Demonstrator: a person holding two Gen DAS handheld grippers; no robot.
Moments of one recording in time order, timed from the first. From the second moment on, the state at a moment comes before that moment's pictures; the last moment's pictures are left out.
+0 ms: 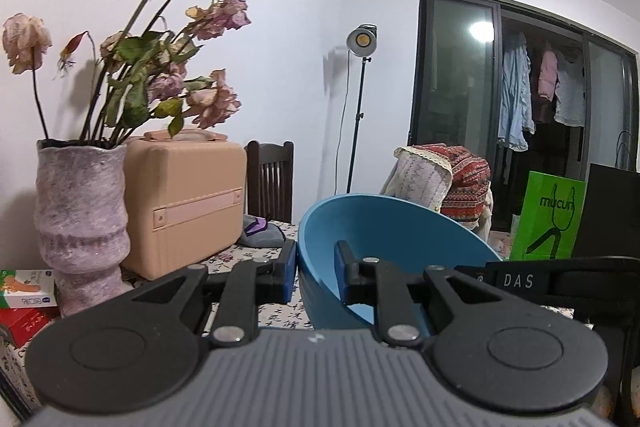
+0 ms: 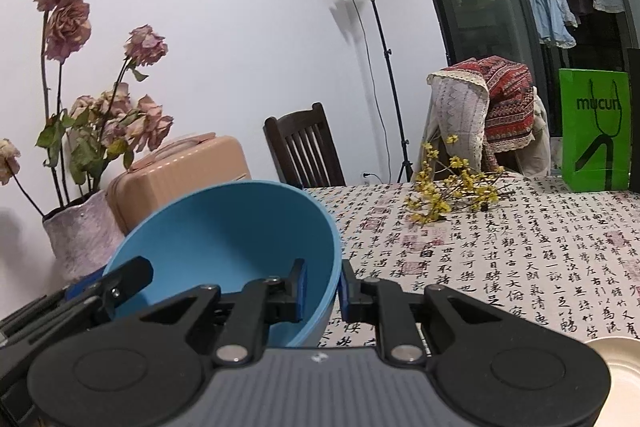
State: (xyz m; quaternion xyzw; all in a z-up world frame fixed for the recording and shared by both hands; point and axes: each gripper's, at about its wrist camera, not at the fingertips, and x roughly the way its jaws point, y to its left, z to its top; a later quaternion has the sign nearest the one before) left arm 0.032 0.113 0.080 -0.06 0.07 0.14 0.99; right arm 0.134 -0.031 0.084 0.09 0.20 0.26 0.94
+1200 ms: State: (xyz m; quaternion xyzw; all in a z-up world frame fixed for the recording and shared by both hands) left arm 0.020 0.159 0.052 -0.09 0.09 0.18 0.97; right arm 0.139 0.031 0.061 0.06 0.24 0.30 0.92
